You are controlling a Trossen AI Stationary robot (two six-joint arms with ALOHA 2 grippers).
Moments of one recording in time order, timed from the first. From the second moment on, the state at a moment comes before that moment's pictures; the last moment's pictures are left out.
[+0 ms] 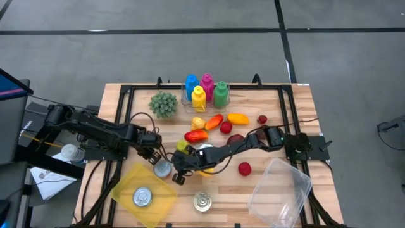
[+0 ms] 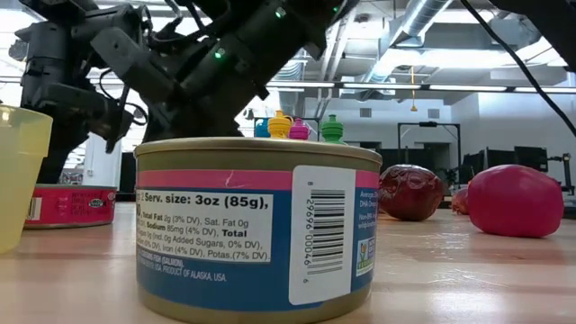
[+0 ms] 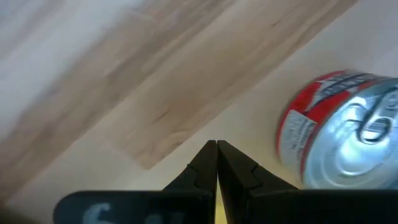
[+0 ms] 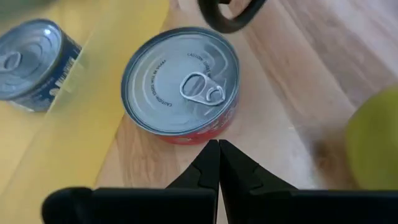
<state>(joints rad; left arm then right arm) -0.11 1.17 0.52 -0.73 0.11 -1.00 0.23 2.38 1.83 -0.26 0.21 0.54</state>
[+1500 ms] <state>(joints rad) -0.07 1.19 0.52 -0.43 0.19 -1.05 0.16 2.42 1.86 -0.06 0.16 0.54</state>
